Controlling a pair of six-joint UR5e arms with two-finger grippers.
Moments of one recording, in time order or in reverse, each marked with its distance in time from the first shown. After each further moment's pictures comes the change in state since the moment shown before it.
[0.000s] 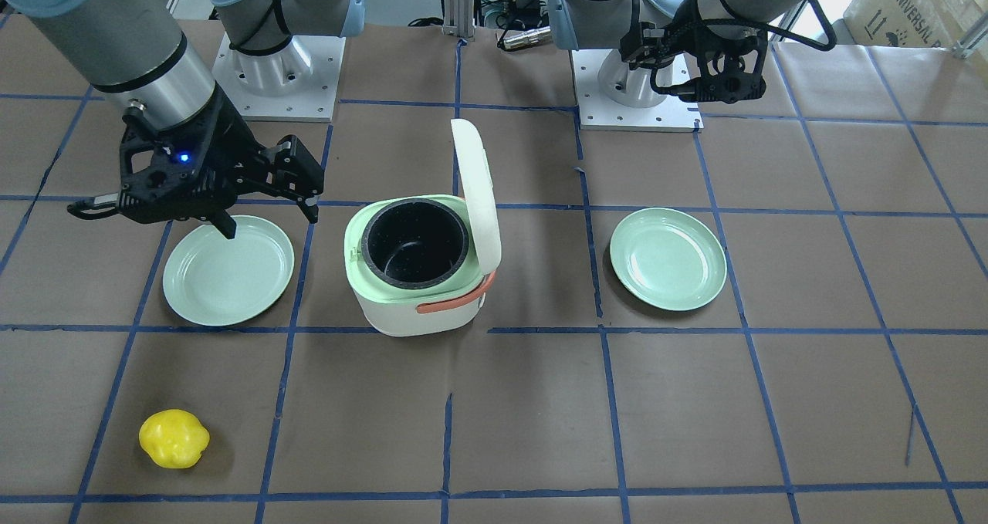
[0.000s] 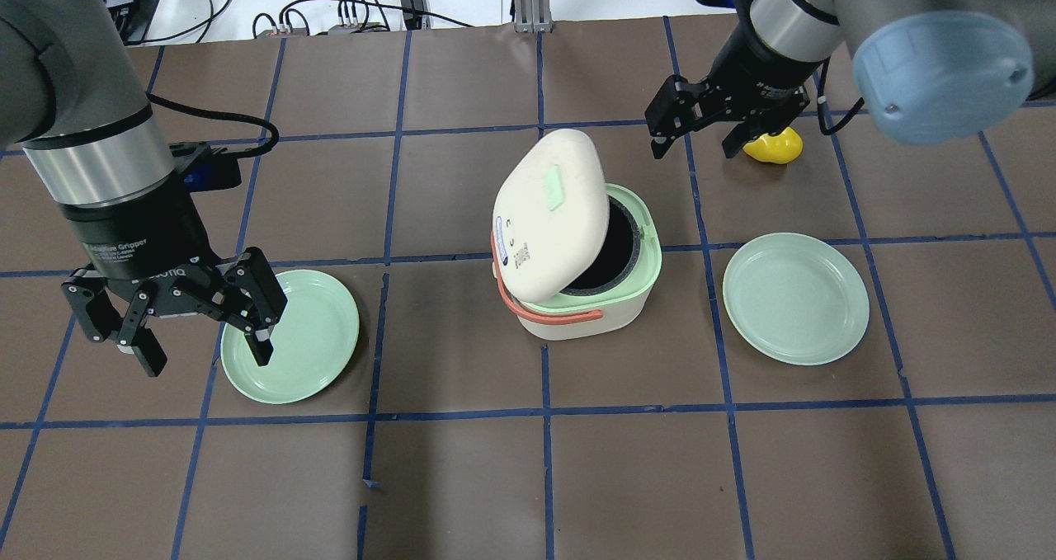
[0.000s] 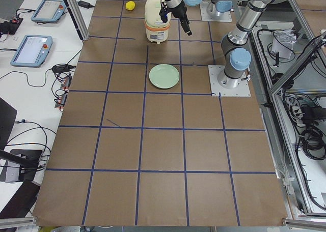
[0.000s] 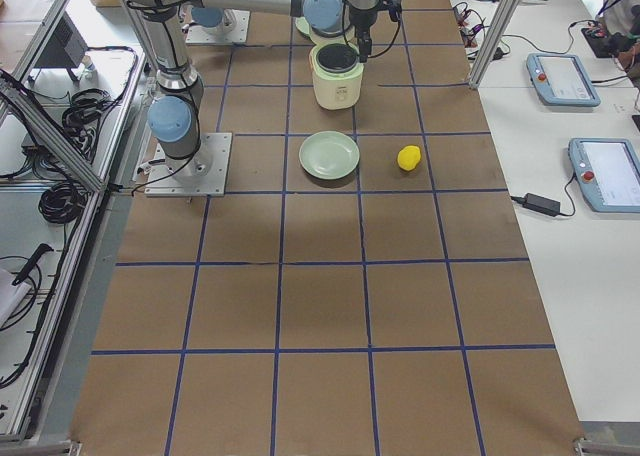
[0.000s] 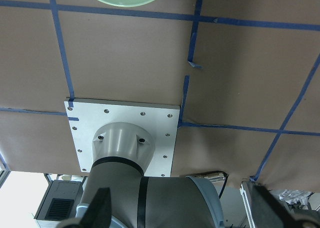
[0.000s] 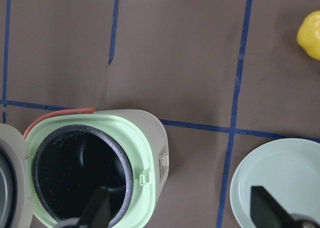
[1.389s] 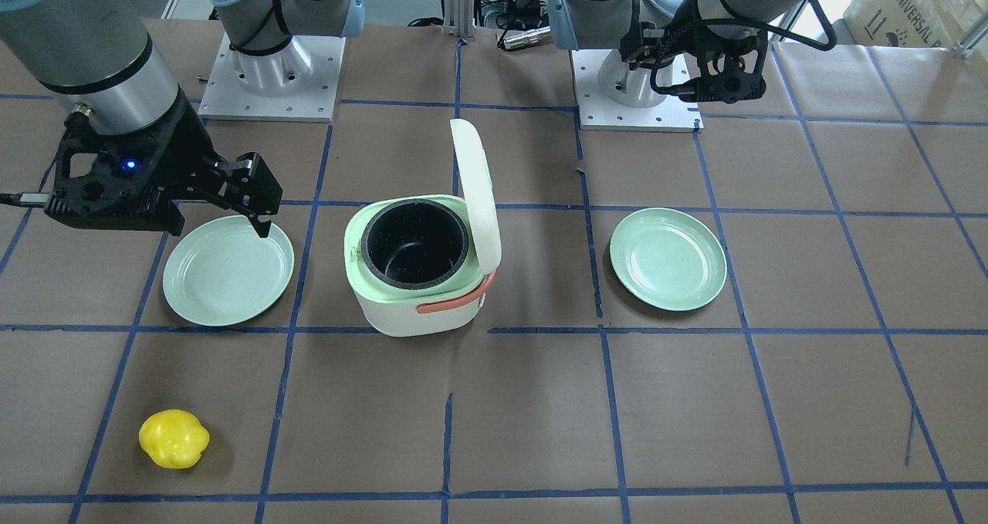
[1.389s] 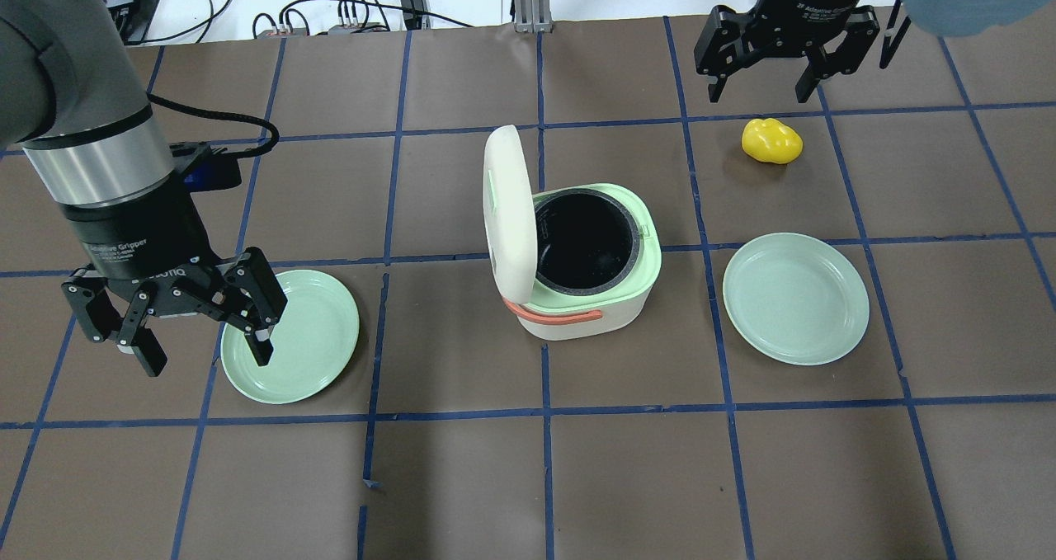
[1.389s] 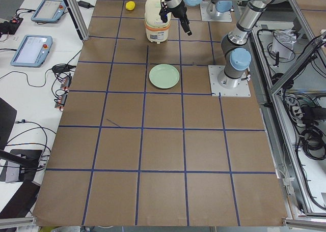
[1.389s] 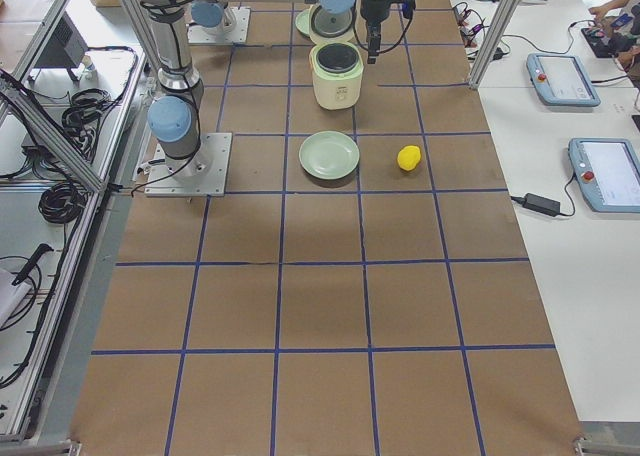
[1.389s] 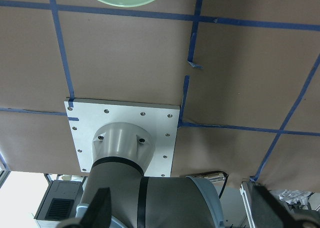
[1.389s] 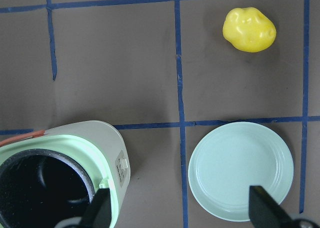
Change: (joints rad) left arm 0.000 0.000 0.000 0.001 0.000 0.000; right arm 0.000 0.051 -0.099 0.093 -0.147 0.144
